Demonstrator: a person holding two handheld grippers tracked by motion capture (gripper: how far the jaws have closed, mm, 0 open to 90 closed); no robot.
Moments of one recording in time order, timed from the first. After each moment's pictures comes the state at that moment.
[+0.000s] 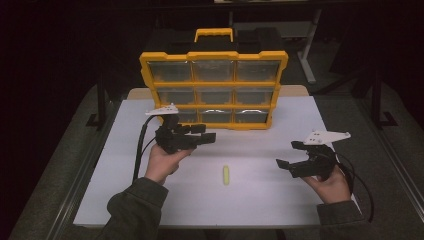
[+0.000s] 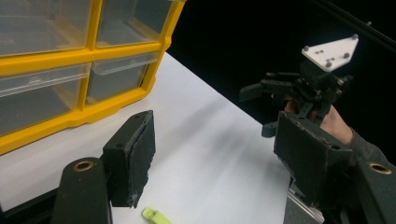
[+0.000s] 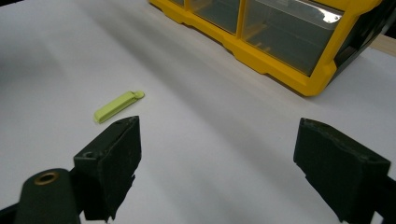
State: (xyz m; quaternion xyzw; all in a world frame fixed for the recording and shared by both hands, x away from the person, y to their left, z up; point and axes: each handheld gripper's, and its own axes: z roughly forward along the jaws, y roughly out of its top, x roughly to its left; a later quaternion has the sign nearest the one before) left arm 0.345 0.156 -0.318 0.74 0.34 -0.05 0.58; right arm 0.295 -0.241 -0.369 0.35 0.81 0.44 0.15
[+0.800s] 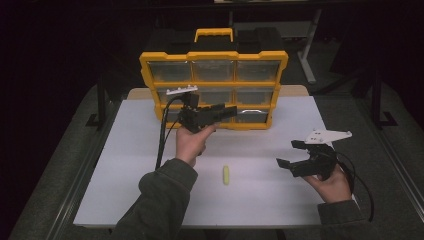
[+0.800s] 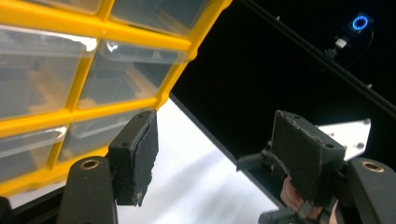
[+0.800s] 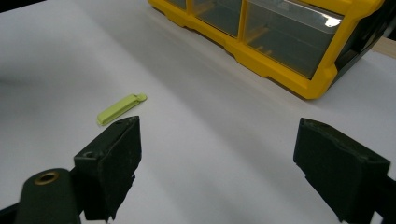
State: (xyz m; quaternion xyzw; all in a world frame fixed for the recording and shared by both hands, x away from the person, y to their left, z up) left arm 0.379 0.101 -0.296 0.68 0.39 -0.04 0.62; right arm 0.296 -0.243 -0.368 0.35 0.81 0.44 0.14
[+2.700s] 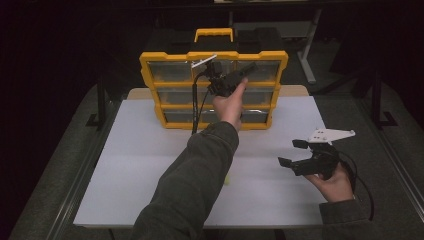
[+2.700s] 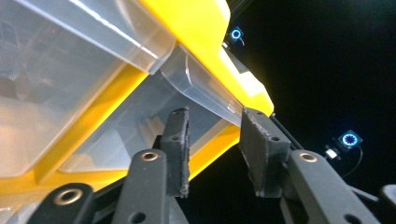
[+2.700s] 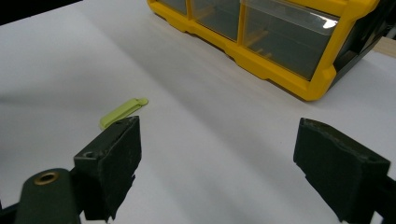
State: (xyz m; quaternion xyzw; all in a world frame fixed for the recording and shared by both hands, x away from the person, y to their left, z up) left arm 0.450 0.031 -0.276 0.53 0.47 -0.05 0.70; right arm 0.299 -0.249 -0.368 0.35 0.81 0.45 0.13
